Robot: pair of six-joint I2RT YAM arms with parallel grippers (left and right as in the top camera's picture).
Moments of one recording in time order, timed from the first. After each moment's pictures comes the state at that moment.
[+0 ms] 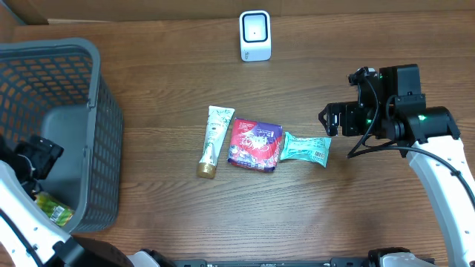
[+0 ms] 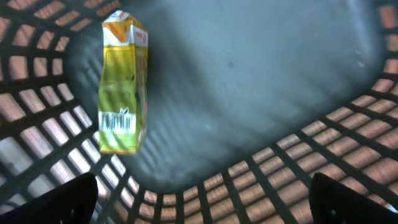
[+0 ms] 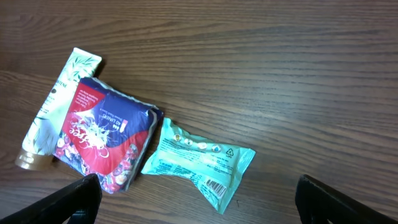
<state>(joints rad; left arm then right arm) 0.85 1.51 1.50 -1.32 0.03 -0.31 0.11 1.37 1.19 -0.85 -0.30 0.04</state>
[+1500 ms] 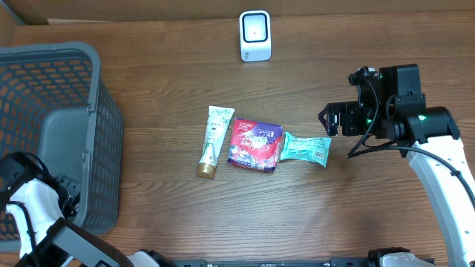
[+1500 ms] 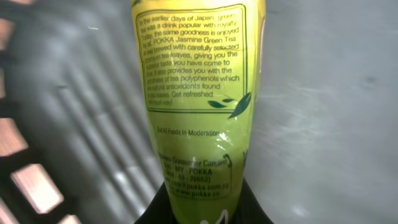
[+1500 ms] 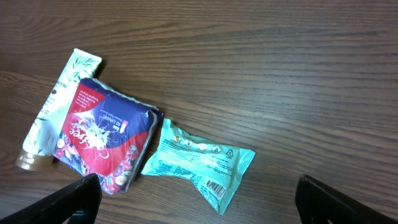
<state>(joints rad) 0.88 1.51 0.92 -0.74 -0.13 -0.23 0.11 1.37 1.19 -0.85 -0.30 0.04</state>
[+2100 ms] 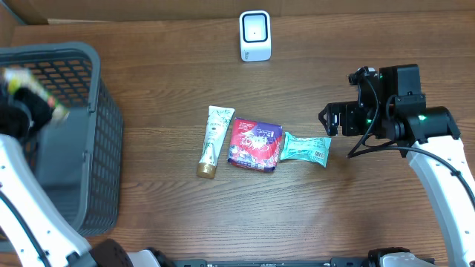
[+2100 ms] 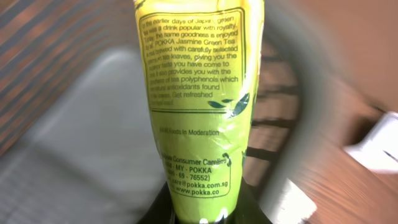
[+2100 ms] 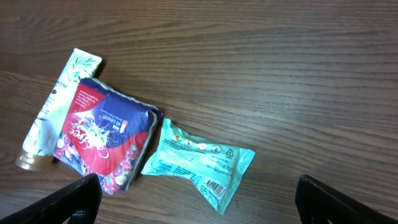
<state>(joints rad) 0.59 1.53 1.85 -1.26 0.20 -0.22 0.11 1.37 1.19 -0.85 -0.30 0.04</state>
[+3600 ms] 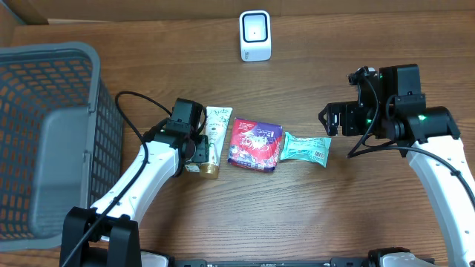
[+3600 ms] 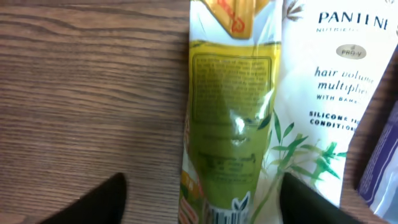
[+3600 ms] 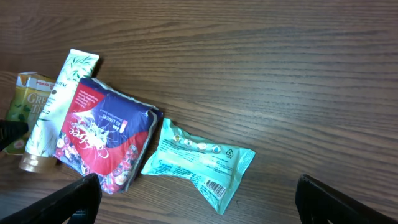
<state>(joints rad) -0.25 1.53 0.91 -0.68 -0.17 -0.31 0.11 1.37 1.19 -0.85 -0.30 0.04</state>
